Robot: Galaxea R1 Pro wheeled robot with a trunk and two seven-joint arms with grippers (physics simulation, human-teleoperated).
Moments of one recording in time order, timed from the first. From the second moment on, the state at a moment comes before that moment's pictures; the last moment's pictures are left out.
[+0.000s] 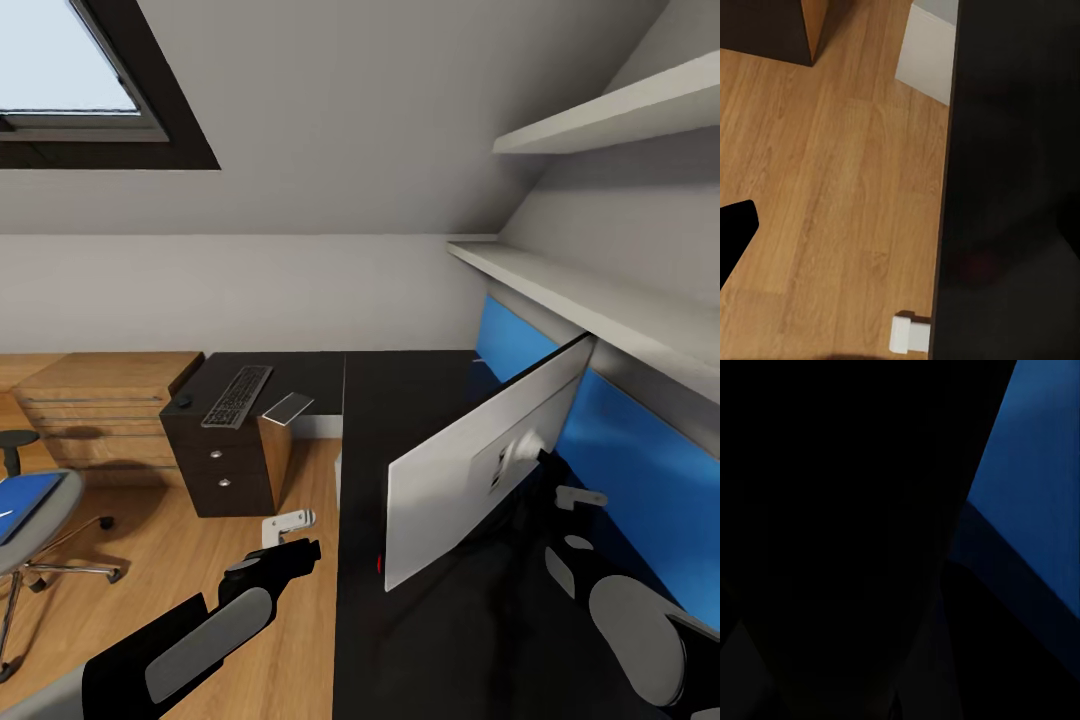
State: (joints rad) left arm -0.59 0.28 -0.99 -1.50 1.32 0.25 1.07; right arm -0.87 -0.18 -0.48 -0.13 0.35 -0.33 -0.18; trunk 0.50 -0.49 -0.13
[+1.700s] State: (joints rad) left arm -0.59 0.28 -0.99 -1.50 1.32 0.25 1.07; right arm -0.87 -0.18 -0.47 -0.13 0.35 -0.33 -0.18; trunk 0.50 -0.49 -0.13
